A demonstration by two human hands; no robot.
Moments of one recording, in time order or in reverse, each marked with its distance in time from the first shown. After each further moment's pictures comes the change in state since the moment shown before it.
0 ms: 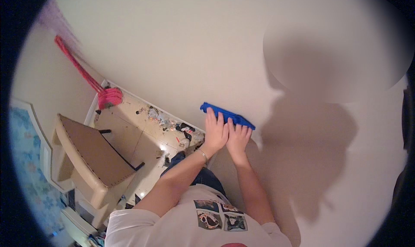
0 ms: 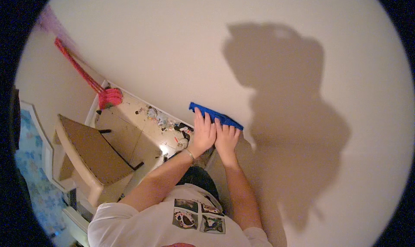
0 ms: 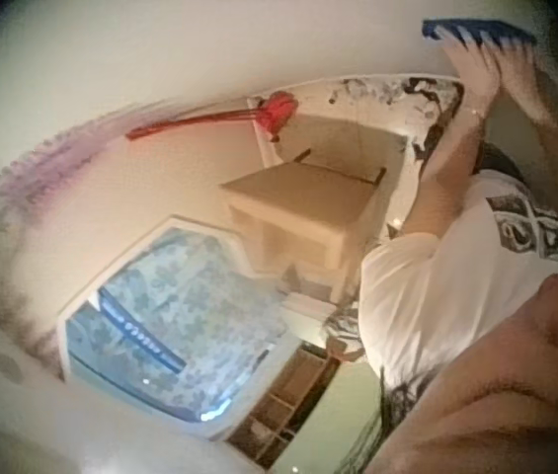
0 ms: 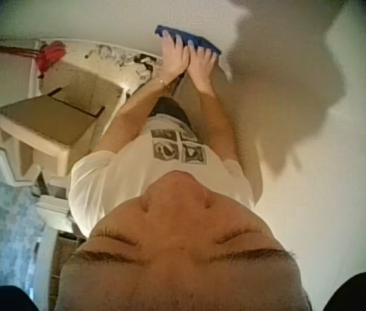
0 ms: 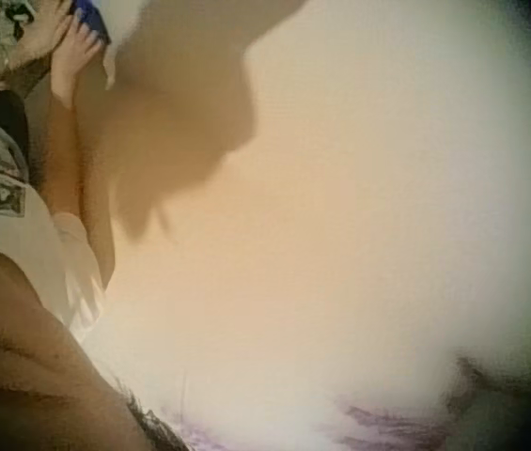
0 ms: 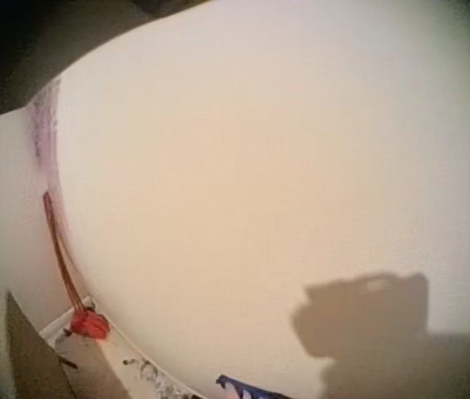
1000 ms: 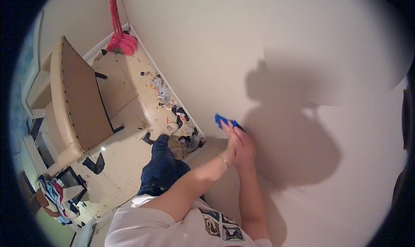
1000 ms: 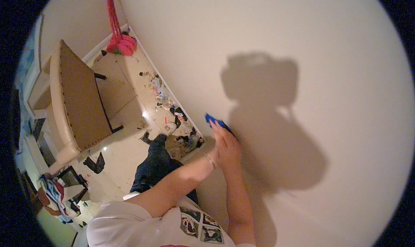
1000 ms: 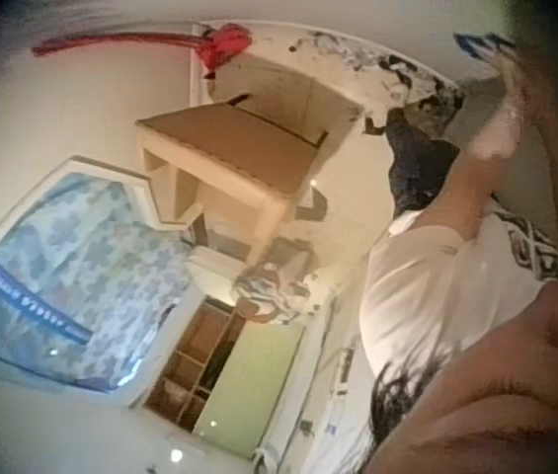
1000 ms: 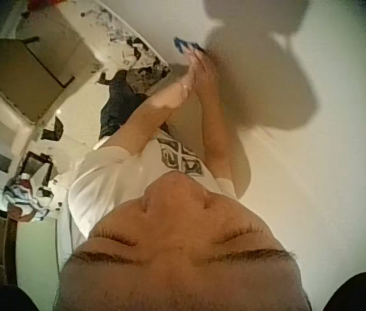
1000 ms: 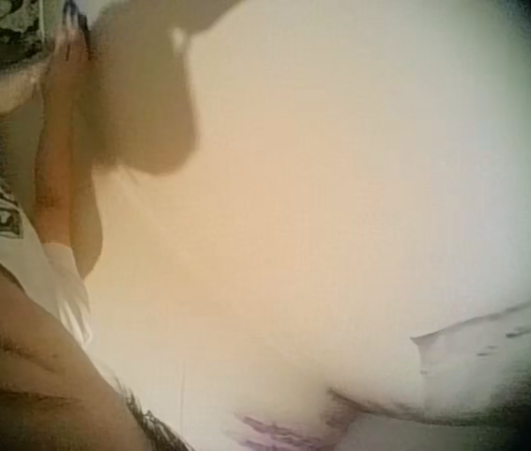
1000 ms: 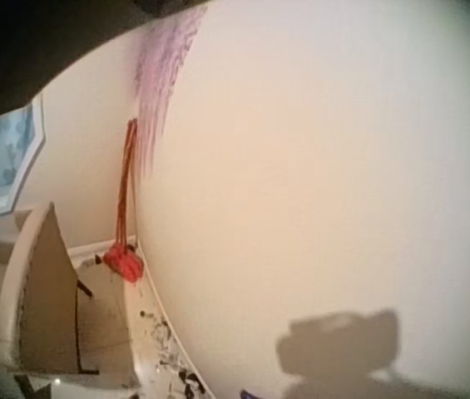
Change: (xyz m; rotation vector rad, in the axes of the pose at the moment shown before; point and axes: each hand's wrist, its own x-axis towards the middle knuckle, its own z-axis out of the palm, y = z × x) left_hand 0.039 -0.048 0.135 -1.023 0.826 -1.118; right_hand 0.094 -0.041 -0.039 0.589 -0.306 -0.530
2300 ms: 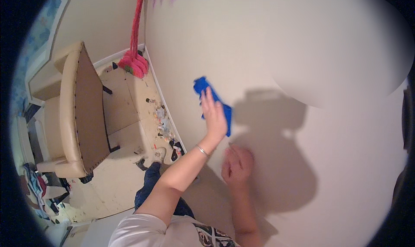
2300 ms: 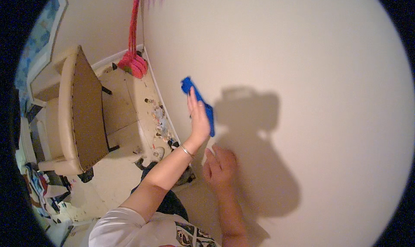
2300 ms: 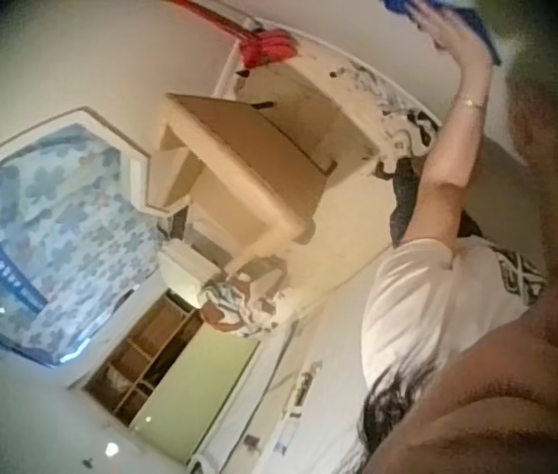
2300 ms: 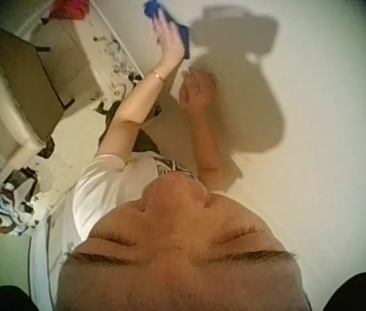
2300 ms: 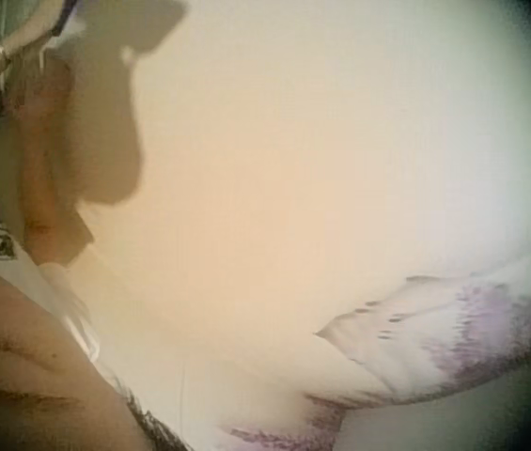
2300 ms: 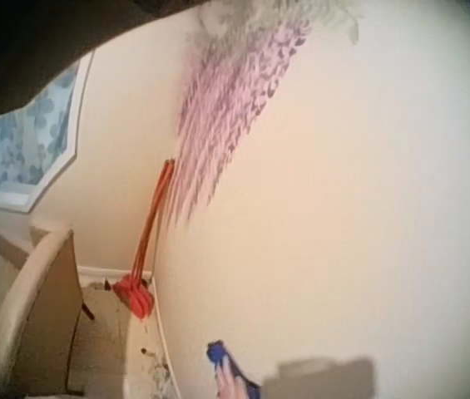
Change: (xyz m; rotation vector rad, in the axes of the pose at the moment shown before) left_hand 0.121 0.315 0.013 0.331 0.057 0.781; right_hand 0.144 -0.040 -0.005 -0.063 0.204 -0.317
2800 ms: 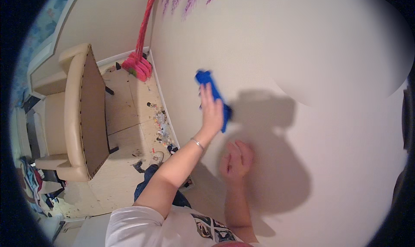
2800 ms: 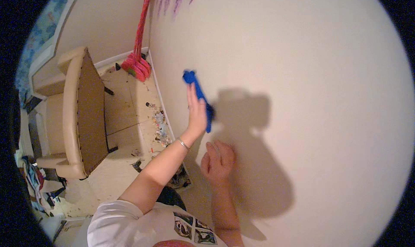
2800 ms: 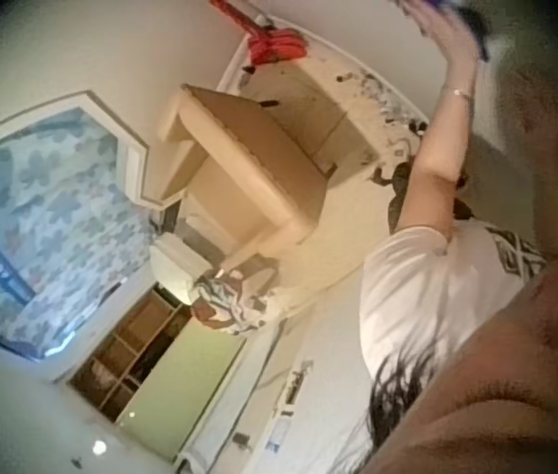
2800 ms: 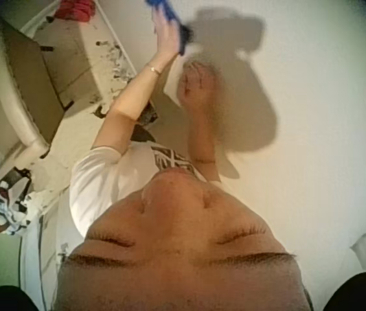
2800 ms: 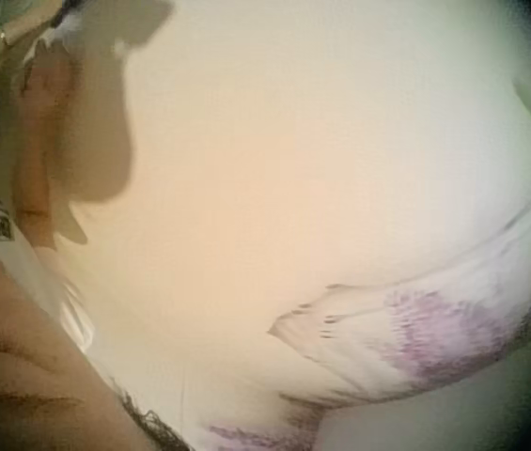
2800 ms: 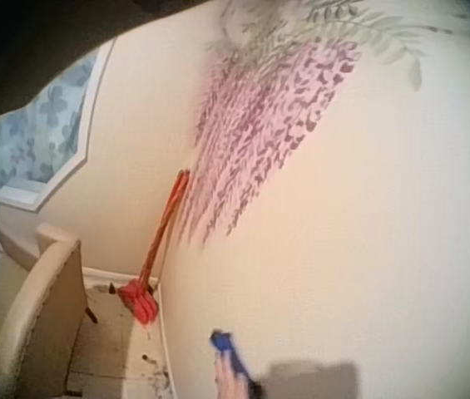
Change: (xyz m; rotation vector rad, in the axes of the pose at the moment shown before) left_hand 0.076 0.005 -0.015 -0.035 0.002 0.089; right_hand 0.072 0.001 0.023 -0.002 0.123 -0.032
